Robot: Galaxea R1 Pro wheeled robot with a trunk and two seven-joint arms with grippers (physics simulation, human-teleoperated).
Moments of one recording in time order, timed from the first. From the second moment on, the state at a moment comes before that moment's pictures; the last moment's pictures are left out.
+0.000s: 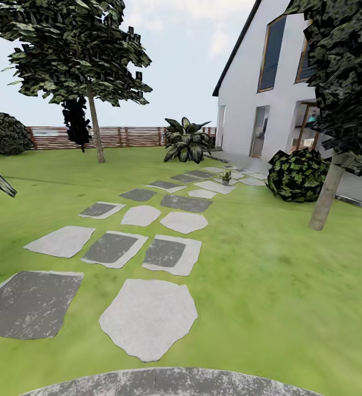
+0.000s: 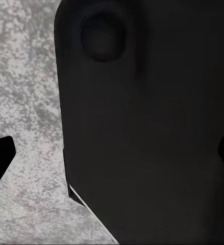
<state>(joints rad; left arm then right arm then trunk) 0.00 0.00 0.00 0.00 0.00 0.00 0.00 0.00 0.00 0.00 0.00 0.00 0.00 0.00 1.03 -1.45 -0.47</state>
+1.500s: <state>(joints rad) -0.03 0.00 0.00 -0.24 -0.01 -0.19 0.00 0.00 -0.04 -0.01 -0.38 0.00 -0.20 0.00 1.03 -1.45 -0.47</state>
